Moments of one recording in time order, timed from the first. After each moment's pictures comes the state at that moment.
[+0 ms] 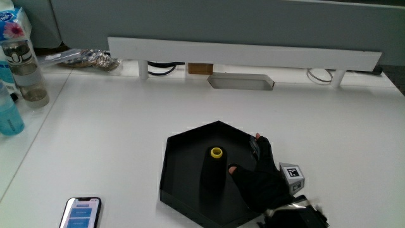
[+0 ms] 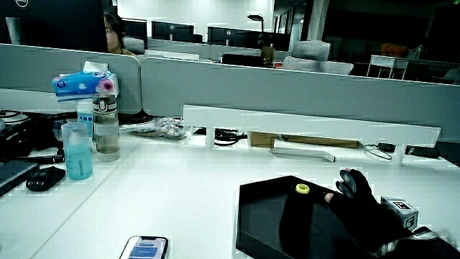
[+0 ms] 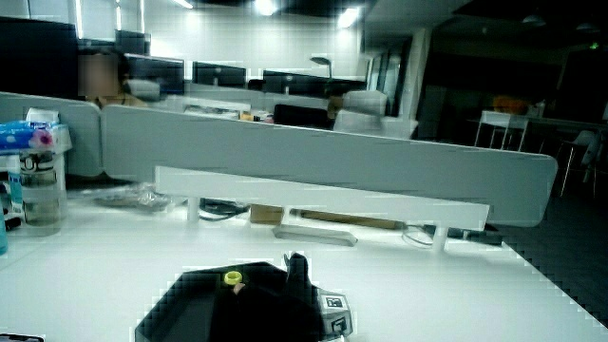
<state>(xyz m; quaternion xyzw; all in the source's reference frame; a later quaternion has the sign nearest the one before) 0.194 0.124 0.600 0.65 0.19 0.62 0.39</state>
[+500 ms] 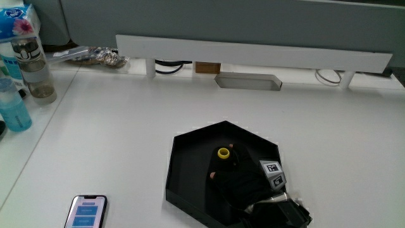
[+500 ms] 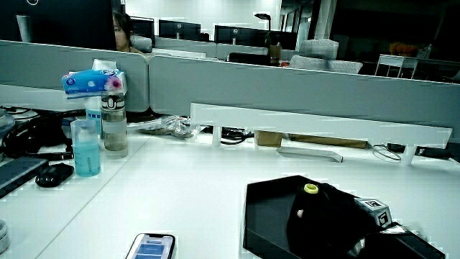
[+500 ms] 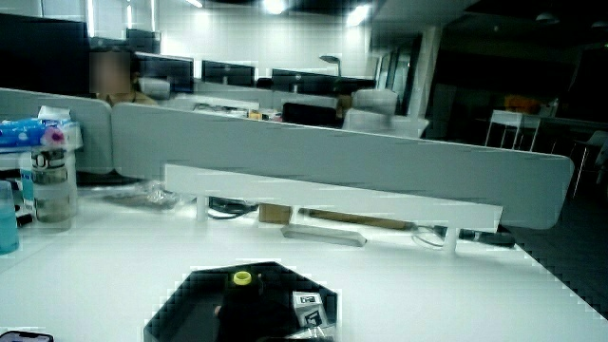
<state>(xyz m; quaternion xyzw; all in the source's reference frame) 0.160 0.119 0.622 0.70 0.22 0.52 0.45</state>
